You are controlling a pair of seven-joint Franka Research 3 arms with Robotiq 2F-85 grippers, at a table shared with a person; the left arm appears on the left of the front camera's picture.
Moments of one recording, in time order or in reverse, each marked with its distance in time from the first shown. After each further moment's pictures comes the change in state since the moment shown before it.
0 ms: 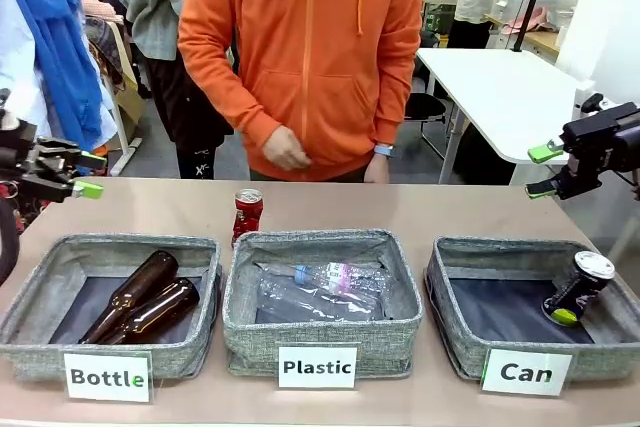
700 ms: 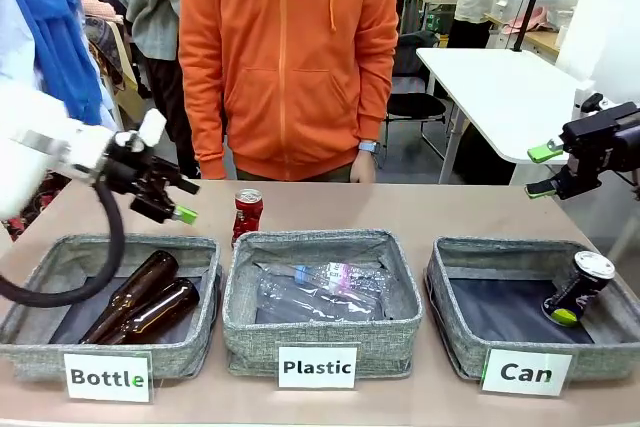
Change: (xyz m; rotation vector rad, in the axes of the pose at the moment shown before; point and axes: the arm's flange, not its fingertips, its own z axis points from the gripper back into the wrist) left arm 0.035 0.000 -0.171 -0.192 0.127 -0.078; right arm 0.000 0.000 0.000 0.000 0.000 0.000
